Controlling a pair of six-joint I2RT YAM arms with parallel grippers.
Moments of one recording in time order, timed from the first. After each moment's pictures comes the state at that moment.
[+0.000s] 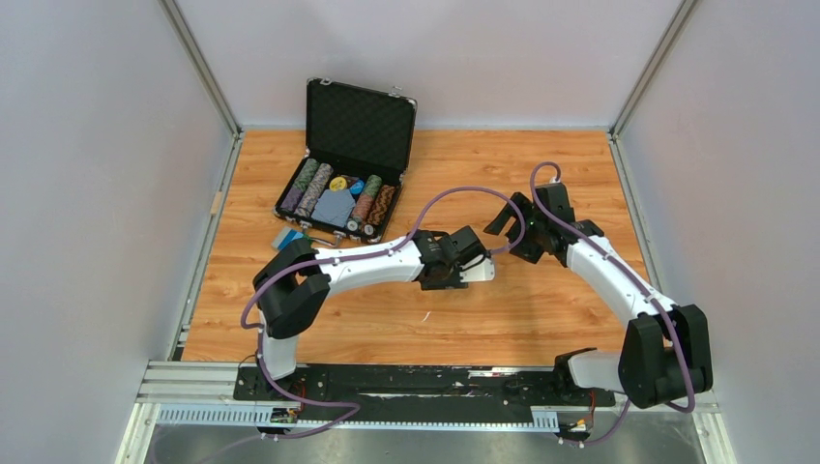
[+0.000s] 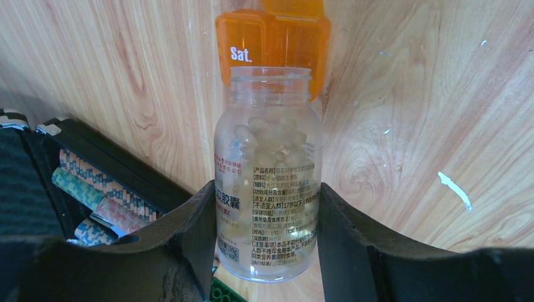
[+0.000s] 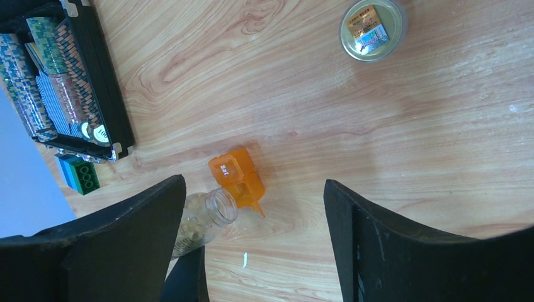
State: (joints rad) left arm -1.09 1.89 1.41 -0.68 -0.30 0.51; right arm 0.25 1.29 0.86 -0.44 -0.11 0.85
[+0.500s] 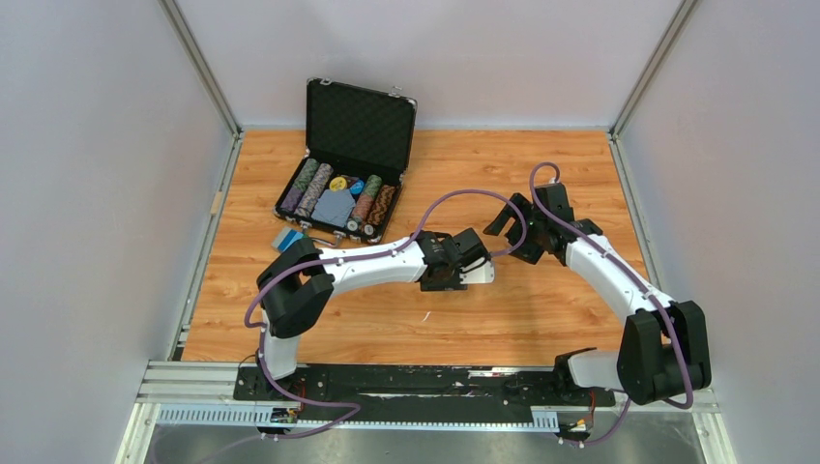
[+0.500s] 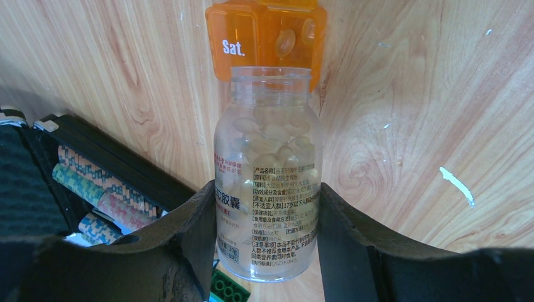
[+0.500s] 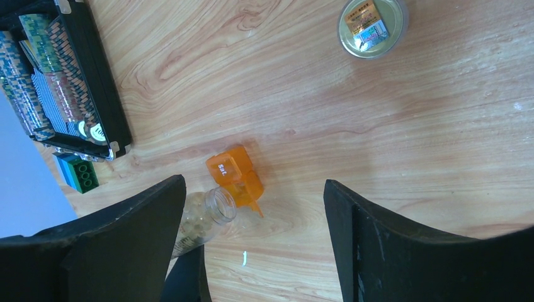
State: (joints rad) left arm -1.10 1.91 1.43 -0.72 -0.32 0.51; right arm 0.24 1.31 0.86 -0.44 -0.13 0.85
